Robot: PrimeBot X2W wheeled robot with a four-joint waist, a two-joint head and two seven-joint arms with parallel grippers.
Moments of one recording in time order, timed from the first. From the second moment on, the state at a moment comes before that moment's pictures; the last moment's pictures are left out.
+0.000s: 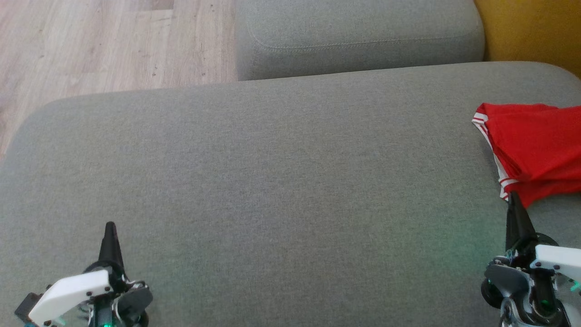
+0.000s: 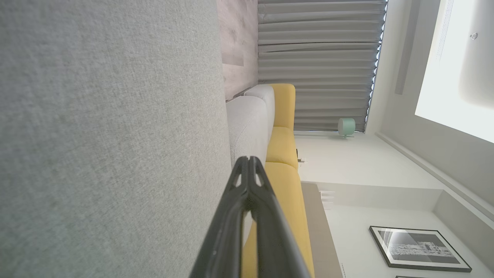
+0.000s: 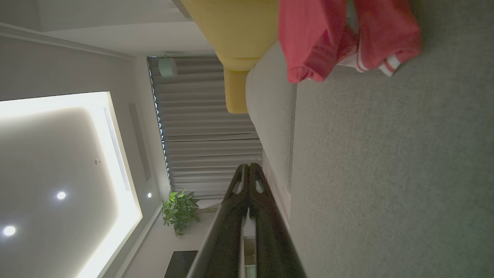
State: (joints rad) left arm -0.06 0.05 0.08 0.27 -1.62 -0.12 0.11; right arm -0.06 -0.05 -0.13 0.28 1.62 0.13 0.11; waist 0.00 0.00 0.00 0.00
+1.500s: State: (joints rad) left arm -0.06 0.05 0.08 0.27 -1.62 -0.12 0.11; right arm -0.06 -0.05 -0.13 0.28 1.61 0.13 0.11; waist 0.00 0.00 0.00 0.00
